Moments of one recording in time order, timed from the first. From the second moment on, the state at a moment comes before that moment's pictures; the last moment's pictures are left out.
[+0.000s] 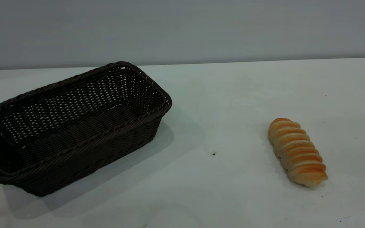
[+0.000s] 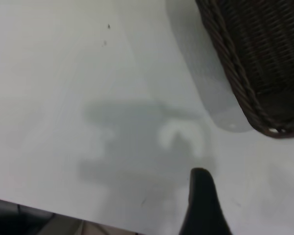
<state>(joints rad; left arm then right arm) -0.10 1.07 -0.60 0.19 0.66 -0.51 0.11 0.48 -0.48 0.12 0.73 -0.06</state>
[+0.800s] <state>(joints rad) -0.10 1.79 -0.92 0.14 0.60 -0.52 0.11 0.59 -0.48 0.12 0.62 -0.07</state>
